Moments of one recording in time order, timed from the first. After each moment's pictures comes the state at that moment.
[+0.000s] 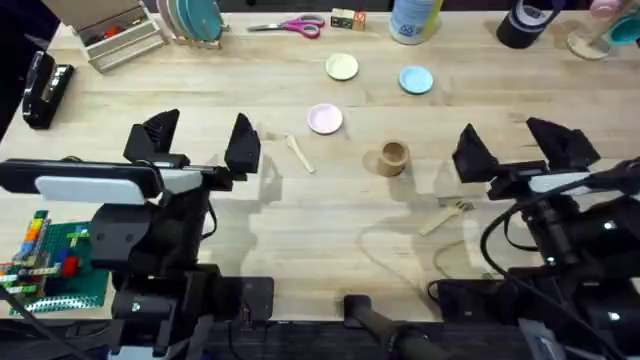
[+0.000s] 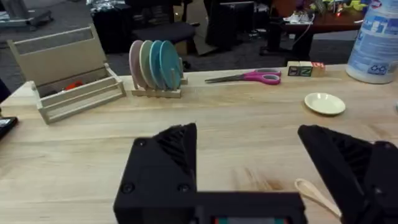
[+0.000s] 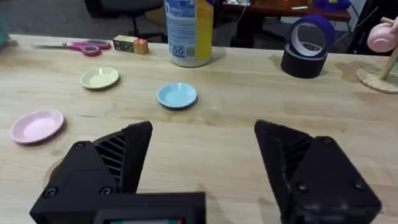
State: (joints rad) left arm -0.01 0.00 0.01 -0.02 0.01 0.04; right arm 0.00 0.00 0.03 -0.14 -0.05 -0.02
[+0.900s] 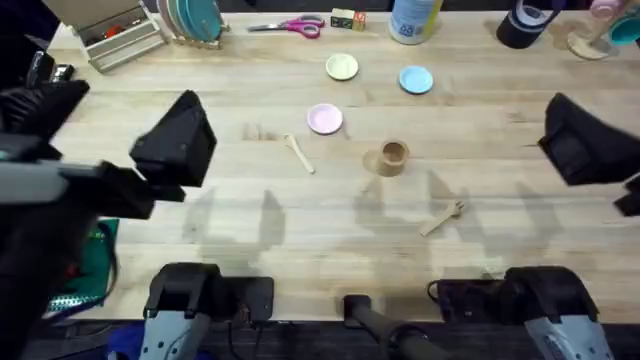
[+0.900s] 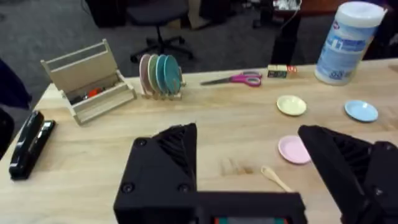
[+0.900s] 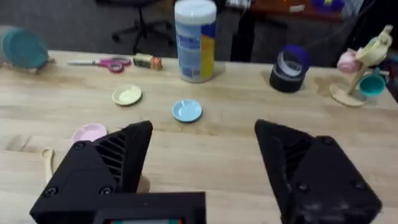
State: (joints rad) left arm -0.01 0.25 0.86 -0.79 0.04 0.05; right arm 0.00 0.25 0.80 -0.76 -0.06 -0.02
